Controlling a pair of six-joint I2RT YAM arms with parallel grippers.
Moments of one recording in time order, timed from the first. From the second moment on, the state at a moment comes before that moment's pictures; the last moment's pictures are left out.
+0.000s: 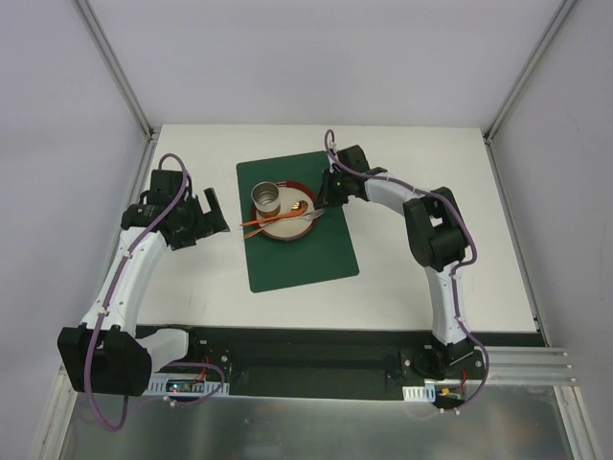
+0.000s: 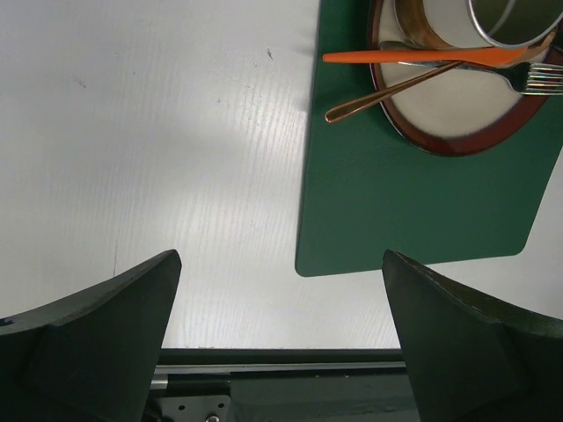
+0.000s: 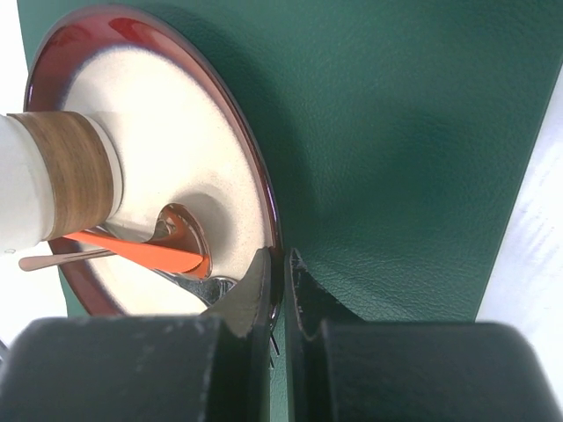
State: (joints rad) left arm -0.05 1.14 1.03 -0.88 0.13 -0.44; right arm 0.48 2.21 1.61 -0.27 -0.34 0.43
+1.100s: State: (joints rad) left arm -0.05 1.38 1.00 -0.88 0.31 -0.49; right arm 0.47 2.21 1.61 -0.27 -0.35 0.43
